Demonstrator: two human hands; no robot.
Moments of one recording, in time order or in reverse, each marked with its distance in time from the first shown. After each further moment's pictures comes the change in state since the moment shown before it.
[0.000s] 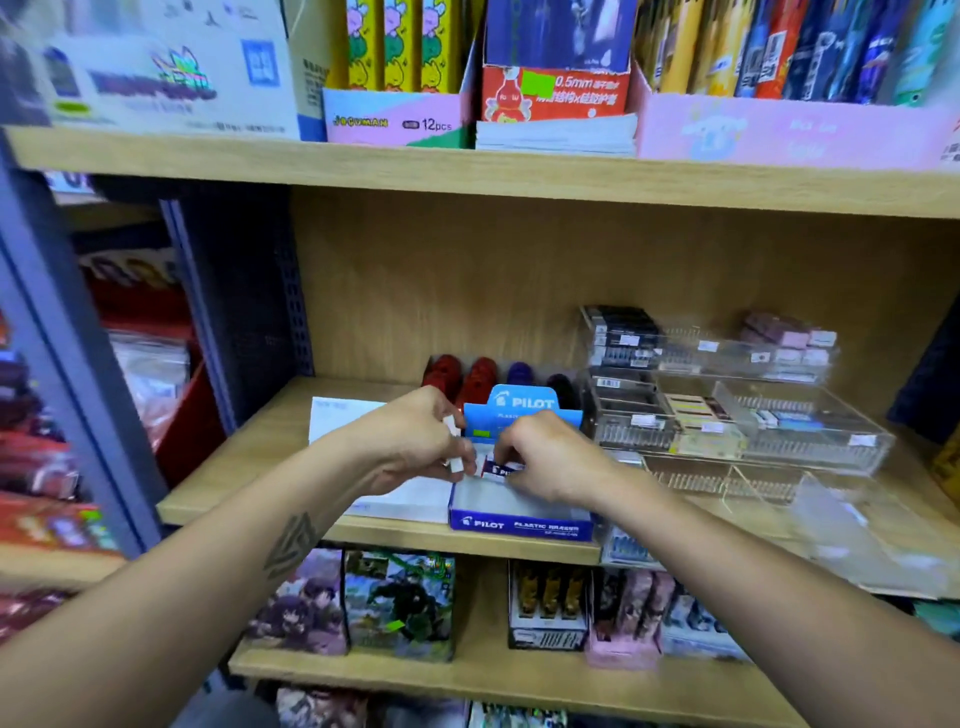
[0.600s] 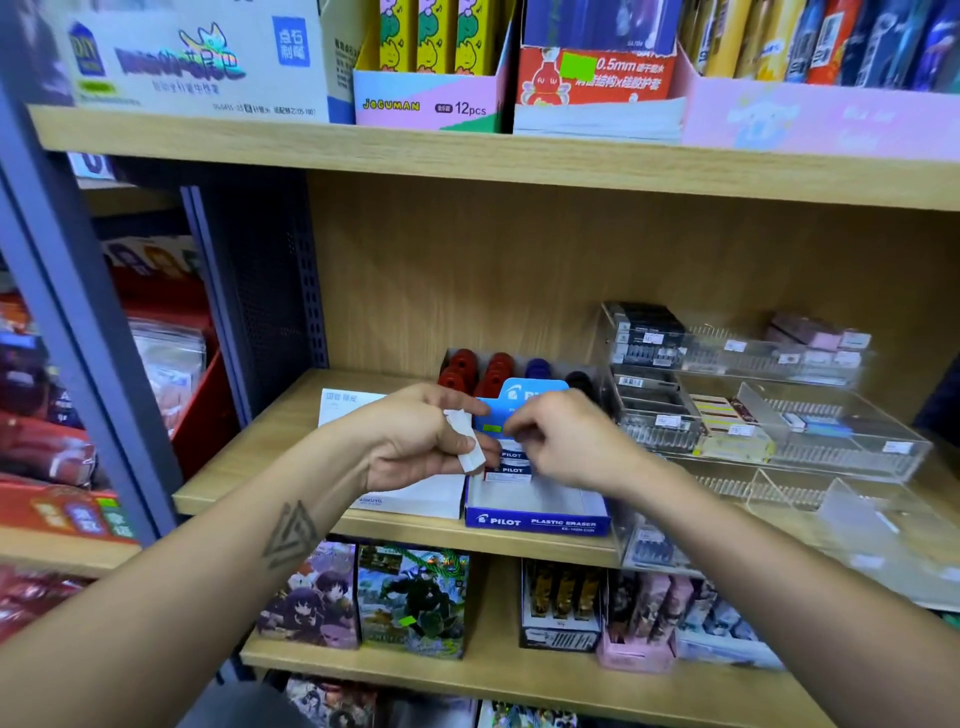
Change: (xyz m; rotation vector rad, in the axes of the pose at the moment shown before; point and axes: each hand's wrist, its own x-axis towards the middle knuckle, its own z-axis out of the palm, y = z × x) left_hand 0.003 -0.014 -0.023 -0.371 -0.139 -0.087; right_hand 0.008 -0.006 -0.005 0.149 0.126 0.006
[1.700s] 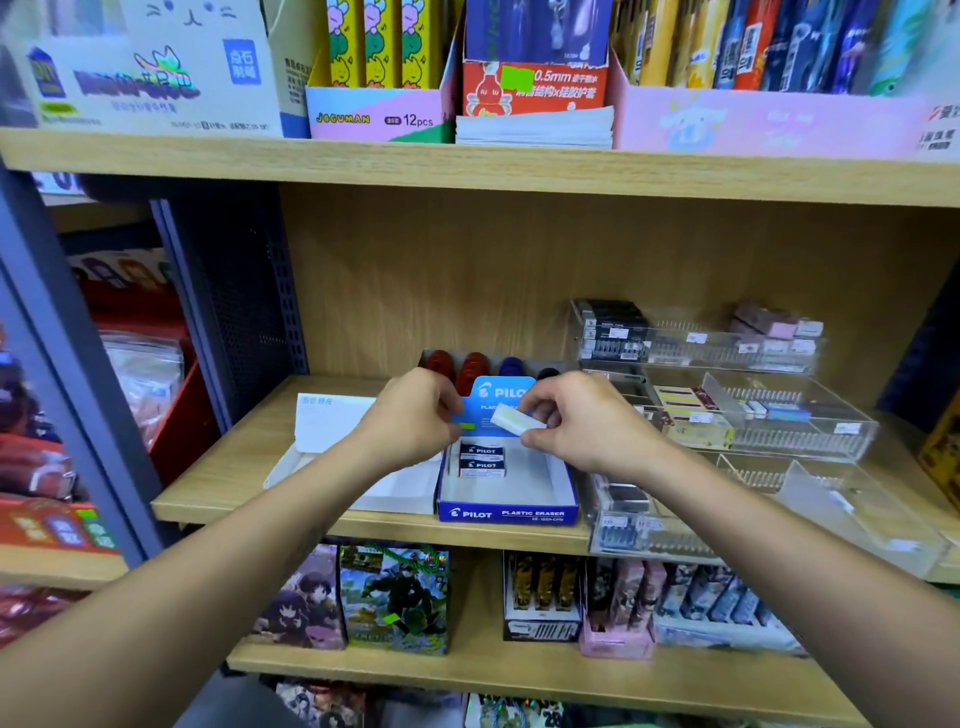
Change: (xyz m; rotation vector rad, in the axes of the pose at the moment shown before) left_hand 0.015 0.004 0.023 1.016 0.410 0.387; right_hand -0.030 0.014 -0.038 0.077 0.081 0.135
